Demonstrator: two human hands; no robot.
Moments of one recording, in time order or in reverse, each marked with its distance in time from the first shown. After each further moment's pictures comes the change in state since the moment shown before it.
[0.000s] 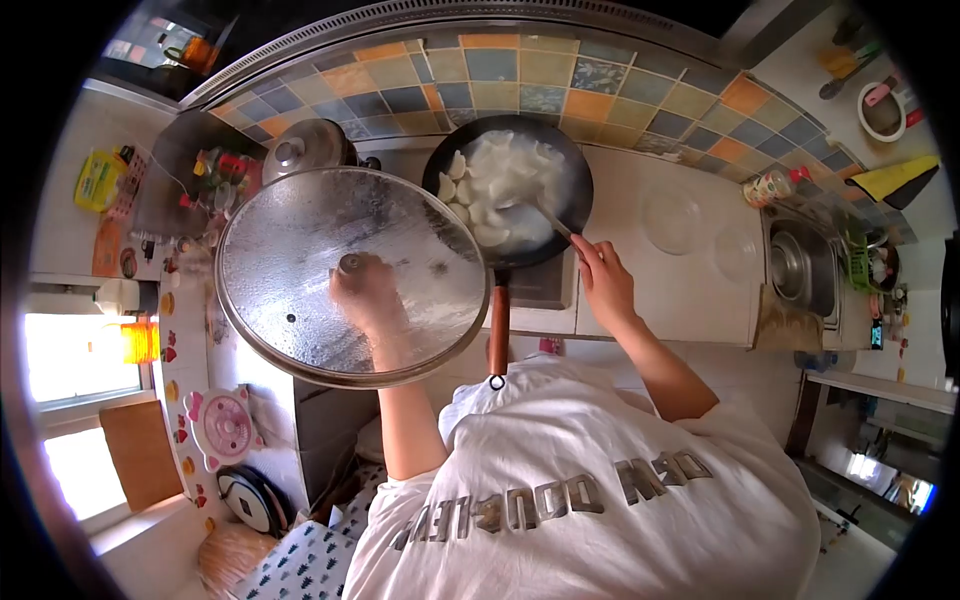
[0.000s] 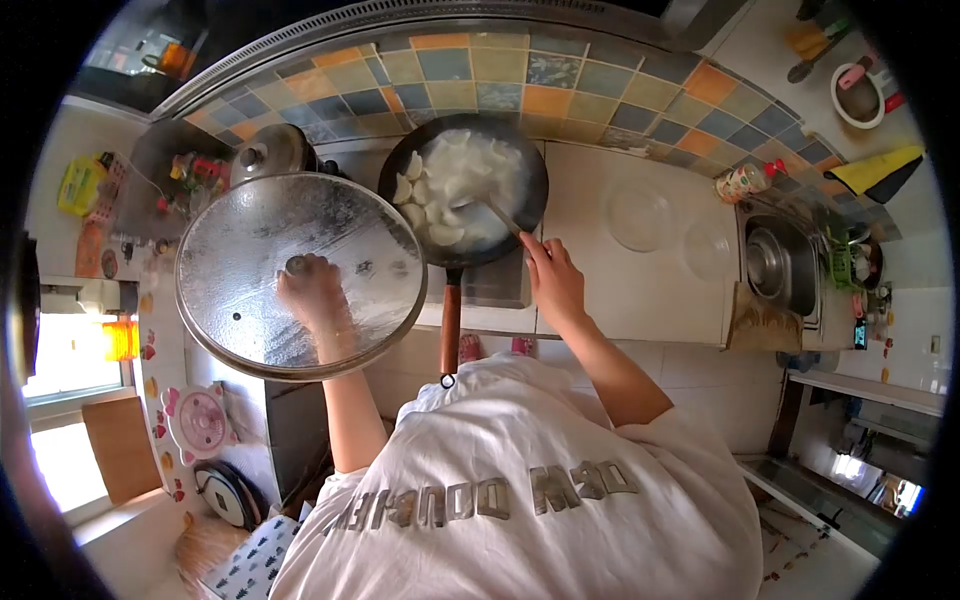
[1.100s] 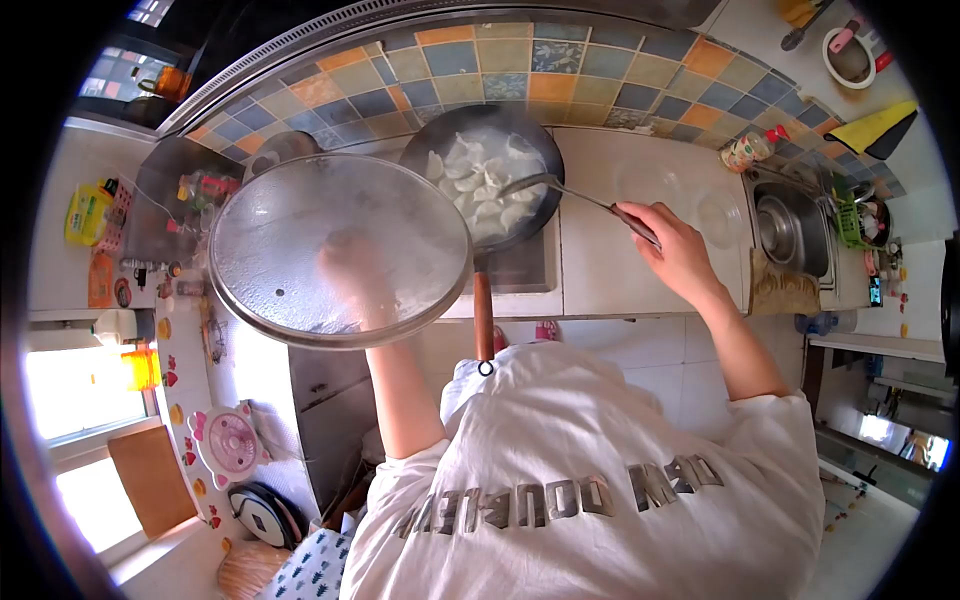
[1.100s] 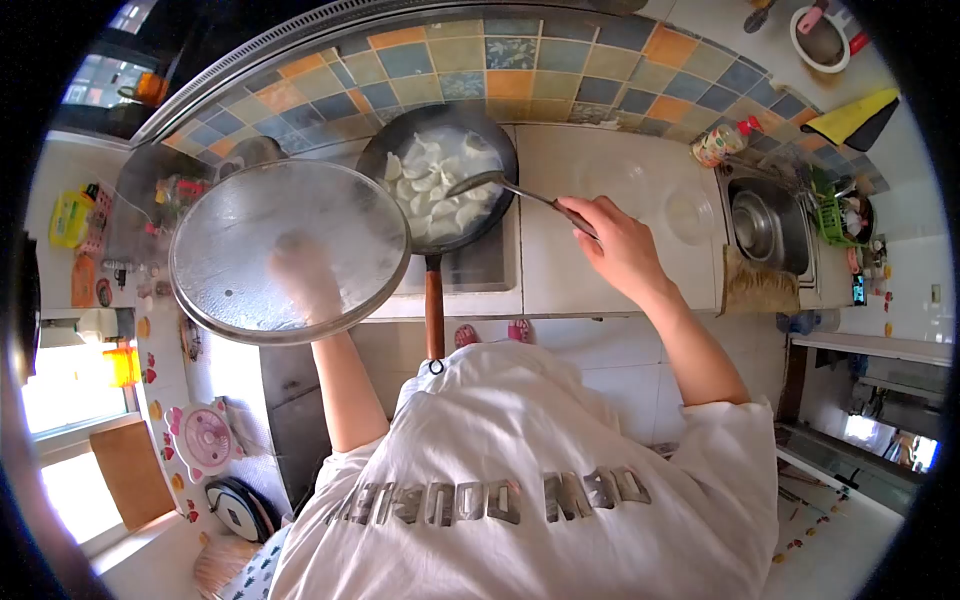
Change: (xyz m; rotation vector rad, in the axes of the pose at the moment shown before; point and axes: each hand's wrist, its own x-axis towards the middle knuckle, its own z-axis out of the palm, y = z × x) left_hand 0.000 0.001 0.044 0.875 0.103 0.424; right_hand 0.004 0.007 -0.160 0.082 -0.153 -0.002
